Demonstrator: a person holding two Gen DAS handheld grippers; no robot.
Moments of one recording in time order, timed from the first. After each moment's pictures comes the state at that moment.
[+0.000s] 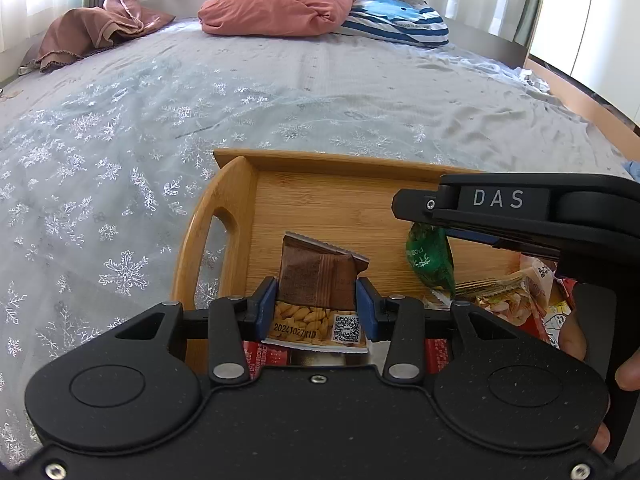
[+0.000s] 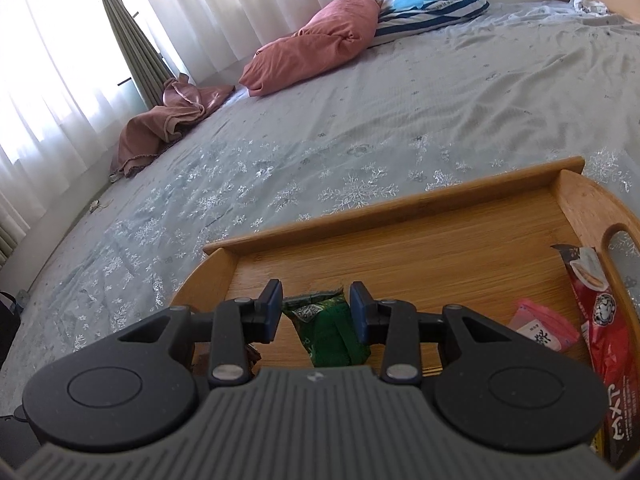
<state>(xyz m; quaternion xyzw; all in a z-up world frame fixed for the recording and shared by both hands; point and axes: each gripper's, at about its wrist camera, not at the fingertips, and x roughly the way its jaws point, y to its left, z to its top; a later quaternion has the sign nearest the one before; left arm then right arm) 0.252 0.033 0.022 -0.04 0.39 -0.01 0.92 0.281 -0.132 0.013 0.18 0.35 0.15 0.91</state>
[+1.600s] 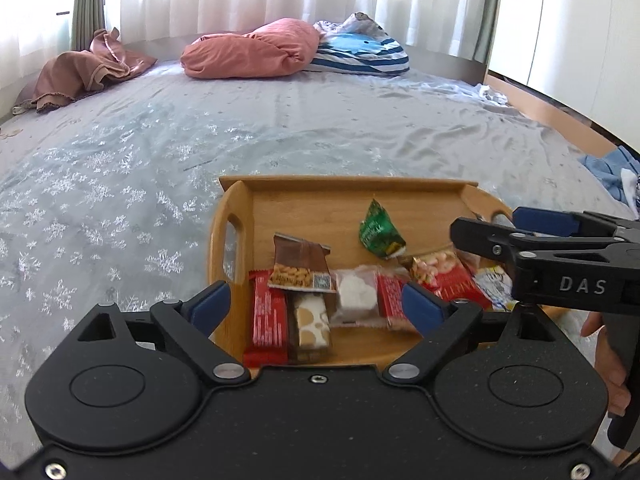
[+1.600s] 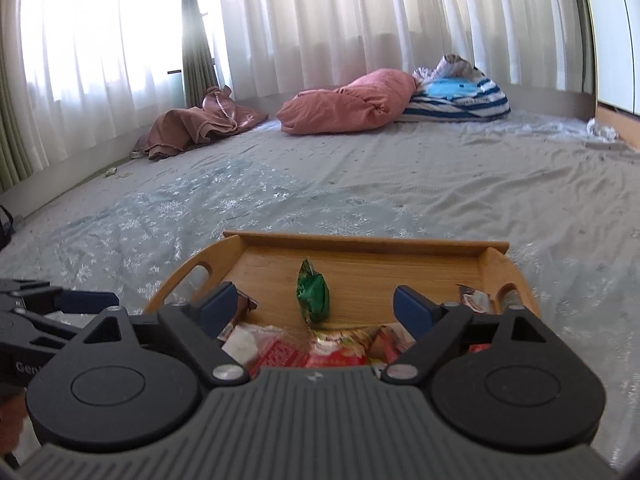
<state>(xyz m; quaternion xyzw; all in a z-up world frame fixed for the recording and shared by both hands) 0.152 0.038 0.069 -0.02 0.33 -0.05 0.94 0.164 -0.165 0.061 0.03 0.25 0.17 0.95</state>
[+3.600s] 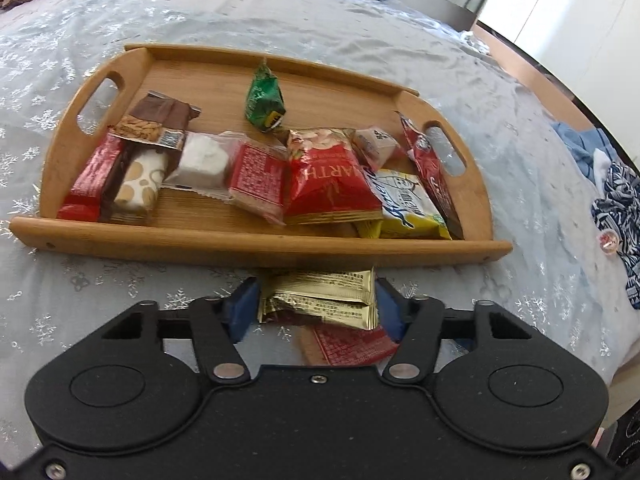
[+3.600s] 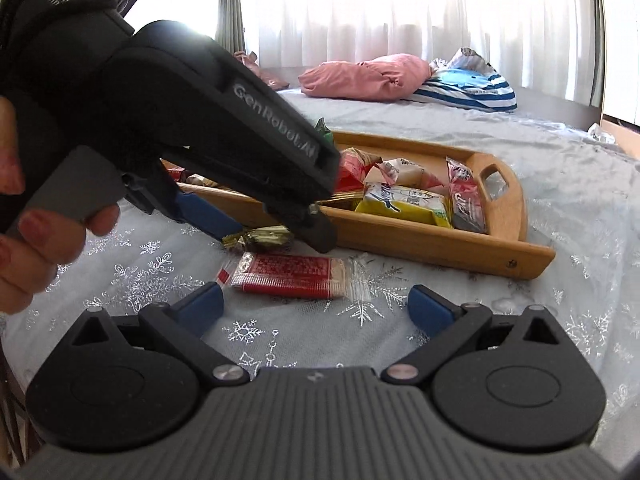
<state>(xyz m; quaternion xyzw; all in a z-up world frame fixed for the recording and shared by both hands) 0.152 -0.053 0.013 -0.10 0.45 -0.09 0.88 0.047 -0.187 -0.033 -0.04 0.25 0.19 0.95</state>
